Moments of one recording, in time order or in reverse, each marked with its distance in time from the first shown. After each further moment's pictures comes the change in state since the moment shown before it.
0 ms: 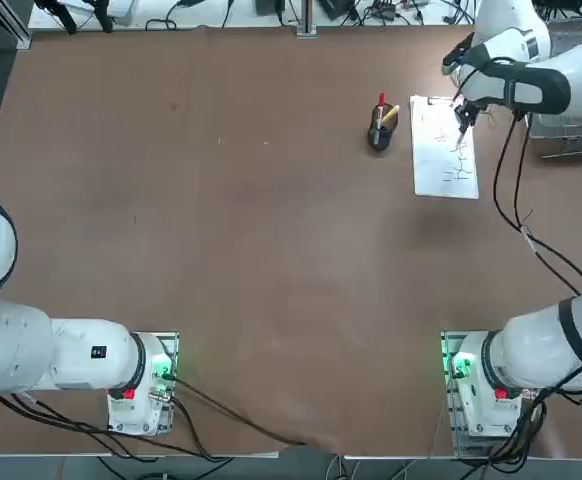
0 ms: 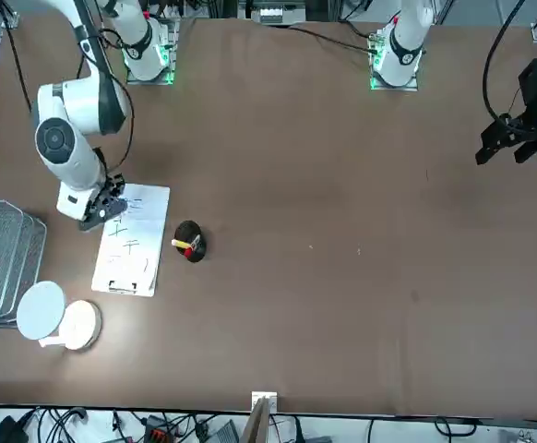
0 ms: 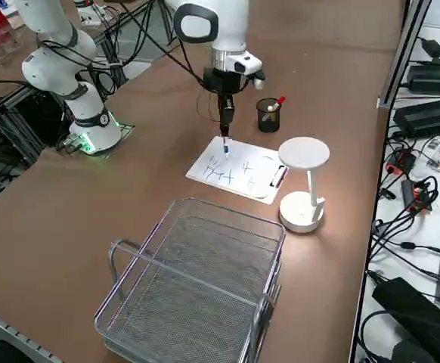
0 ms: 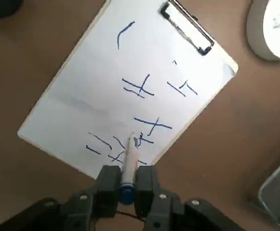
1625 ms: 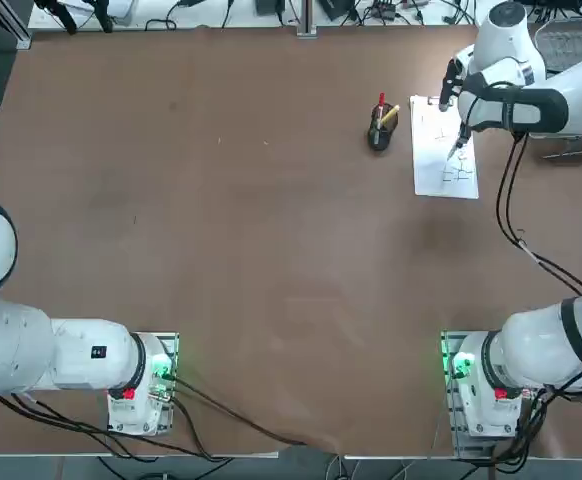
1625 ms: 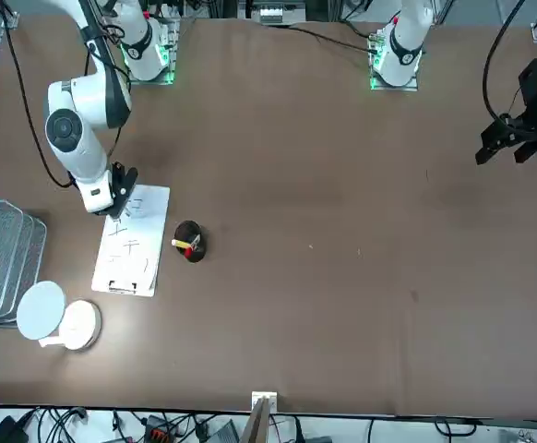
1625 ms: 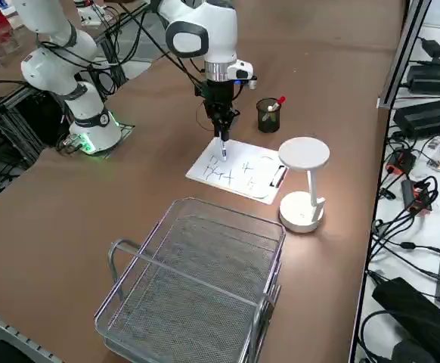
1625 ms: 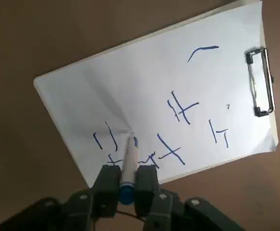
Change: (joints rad) arm -0.057 -0.011 0.048 -0.143 0.000 0.178 -0.508
